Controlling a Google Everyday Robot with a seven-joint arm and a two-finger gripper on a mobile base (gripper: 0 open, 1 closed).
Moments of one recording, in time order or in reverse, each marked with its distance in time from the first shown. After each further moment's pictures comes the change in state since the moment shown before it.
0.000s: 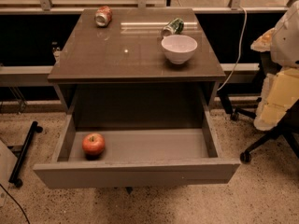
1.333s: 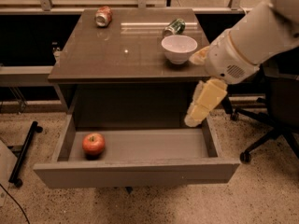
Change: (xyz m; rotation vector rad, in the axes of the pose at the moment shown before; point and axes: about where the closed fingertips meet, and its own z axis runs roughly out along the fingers) arm -0.106 -0.004 0.082 -0.107 -0.346 -0.034
